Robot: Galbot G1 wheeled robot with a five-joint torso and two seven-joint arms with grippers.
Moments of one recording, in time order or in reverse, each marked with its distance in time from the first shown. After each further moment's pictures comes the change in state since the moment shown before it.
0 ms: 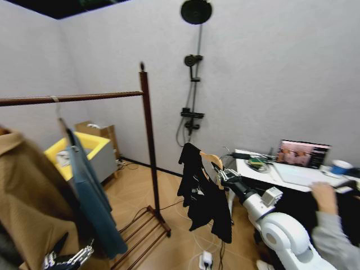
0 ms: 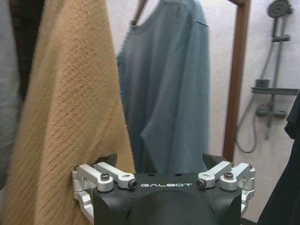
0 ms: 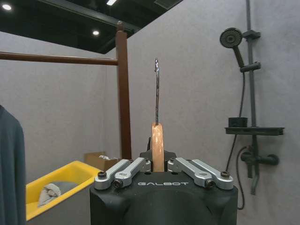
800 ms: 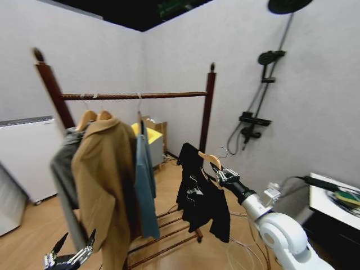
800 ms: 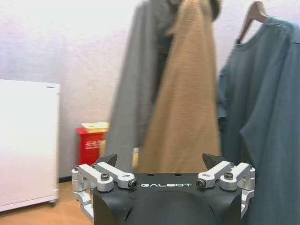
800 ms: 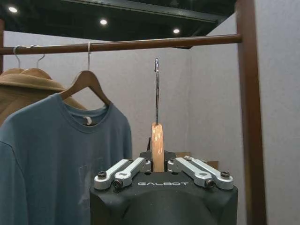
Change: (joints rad) left arm 0.000 0.000 0.000 0.000 0.000 0.000 0.000; right arm 0.004 0.015 -0.010 0.001 -0.035 0.000 -0.015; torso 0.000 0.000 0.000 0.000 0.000
